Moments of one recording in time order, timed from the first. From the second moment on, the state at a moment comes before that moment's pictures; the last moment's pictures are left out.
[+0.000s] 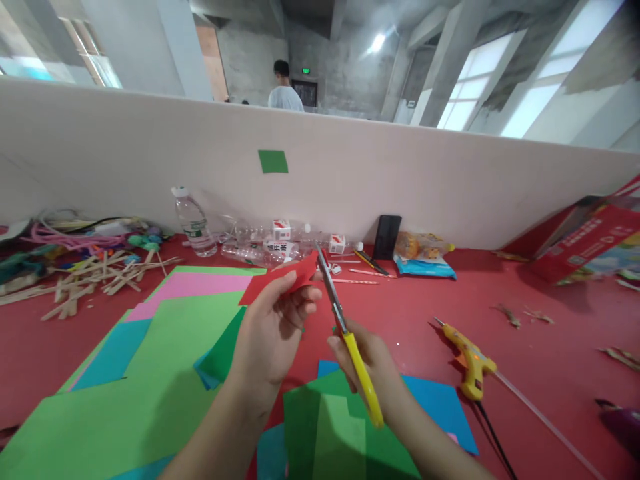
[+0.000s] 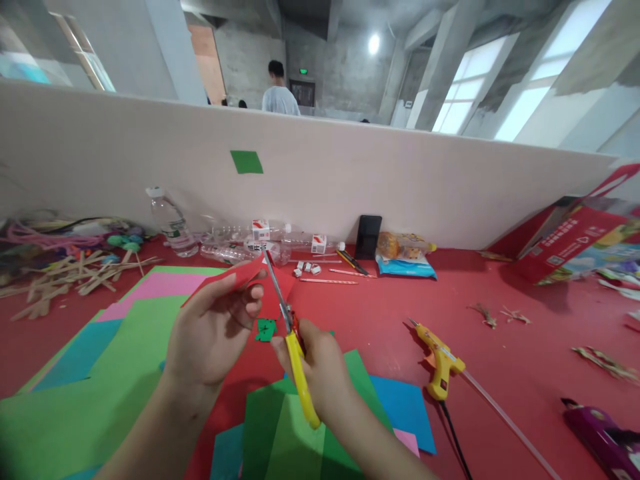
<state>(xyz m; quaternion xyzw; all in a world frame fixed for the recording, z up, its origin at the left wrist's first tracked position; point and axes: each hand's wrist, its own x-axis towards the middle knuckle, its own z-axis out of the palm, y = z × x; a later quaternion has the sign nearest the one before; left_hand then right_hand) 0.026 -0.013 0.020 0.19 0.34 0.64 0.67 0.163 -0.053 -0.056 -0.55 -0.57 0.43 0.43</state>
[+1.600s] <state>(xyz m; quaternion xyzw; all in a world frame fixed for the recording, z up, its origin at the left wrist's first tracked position) 0.018 -0.016 0.007 0.40 0.47 0.63 0.48 0.193 -0.066 -0.030 -0.43 -0.67 0.51 0.33</state>
